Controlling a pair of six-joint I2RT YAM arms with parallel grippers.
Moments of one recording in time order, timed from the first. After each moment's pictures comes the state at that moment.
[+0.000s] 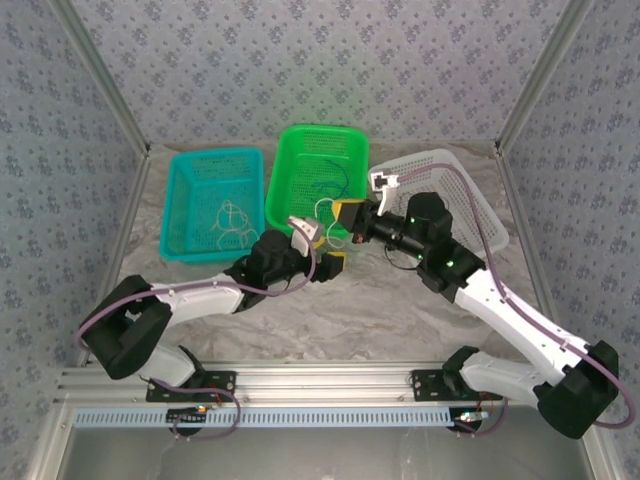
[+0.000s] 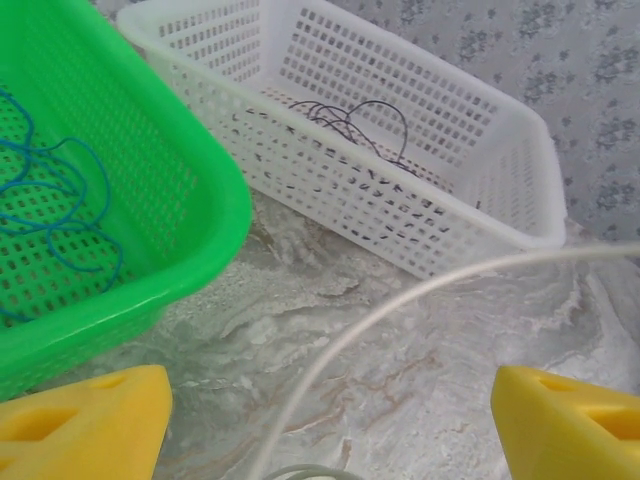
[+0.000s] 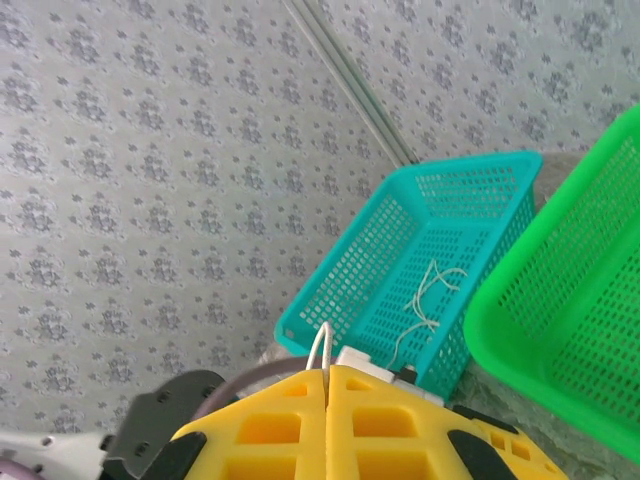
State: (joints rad) left arm -0.81 1.46 0.63 0.54 0.18 -0.32; right arm 0.65 1.06 0.94 0.05 -0.31 0.59
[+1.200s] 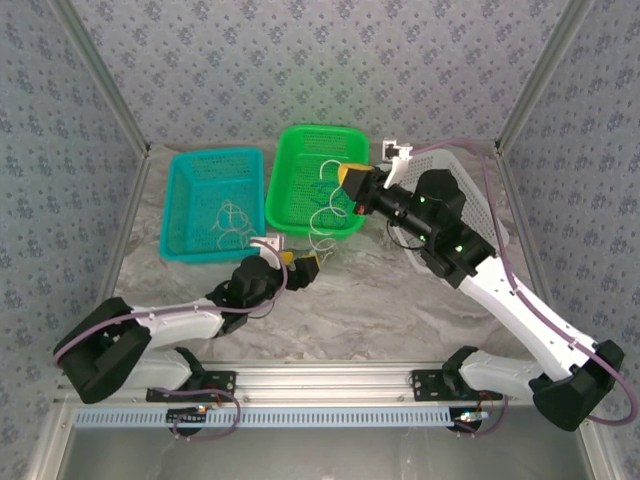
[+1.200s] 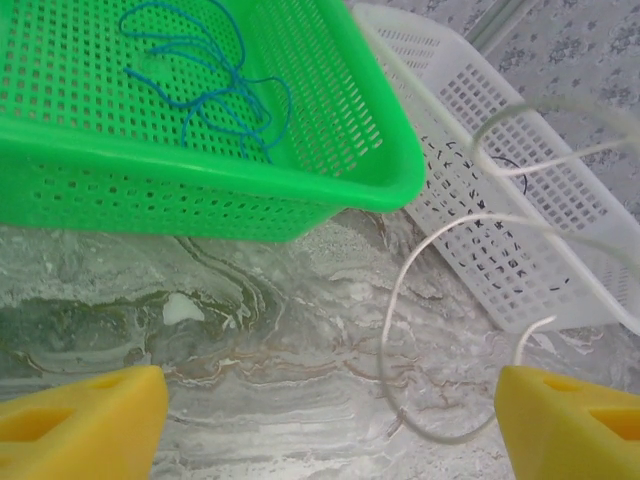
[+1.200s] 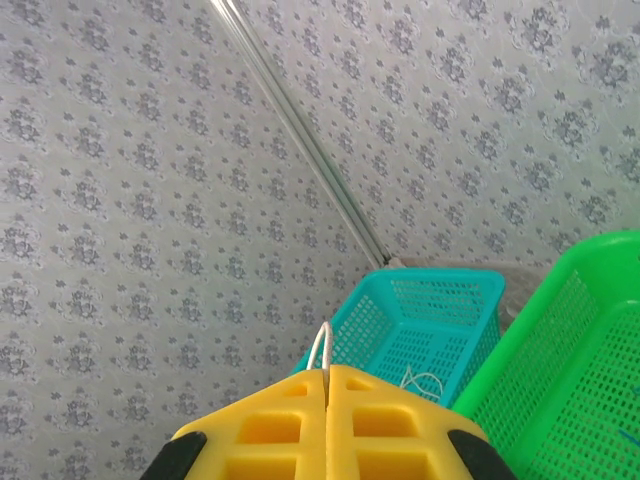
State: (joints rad) left arm -0.83 1.29 0.38 0.60 -0.10 -0.68; right arm 0.65 1.12 1.15 0.00 -0.17 0.52
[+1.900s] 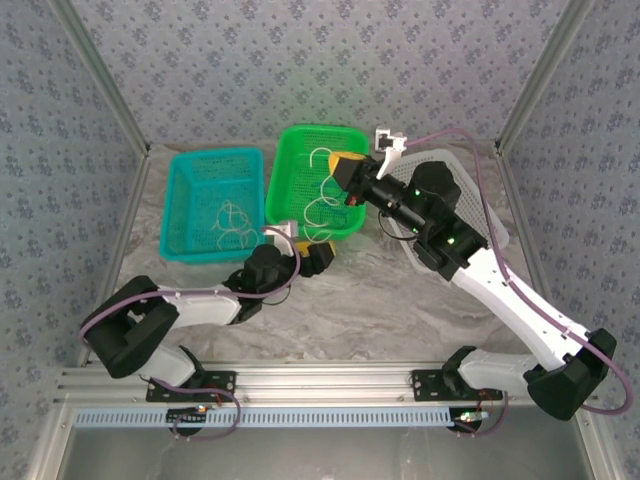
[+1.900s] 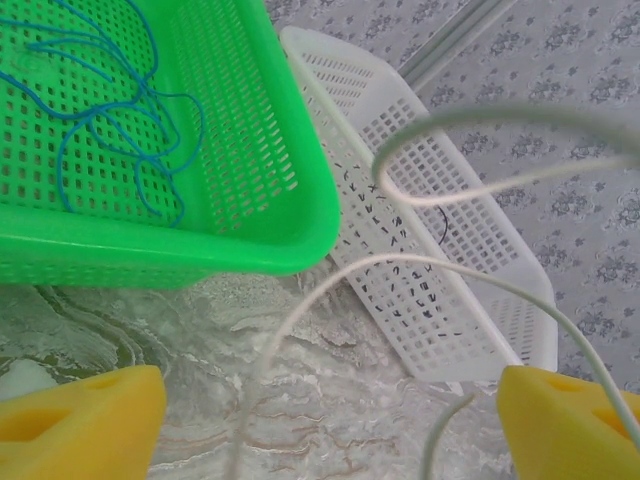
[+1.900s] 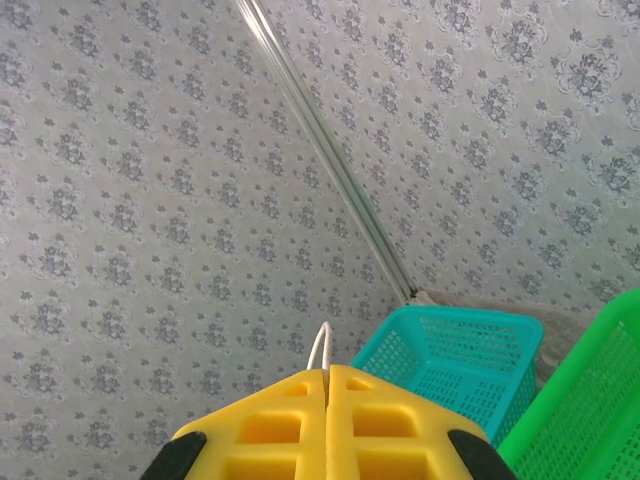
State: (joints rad) left arm -0.83 1.47 0.50 0.77 -0.02 -0.80; right arm 0.68 1.18 1.22 0.08 -0.18 0.52
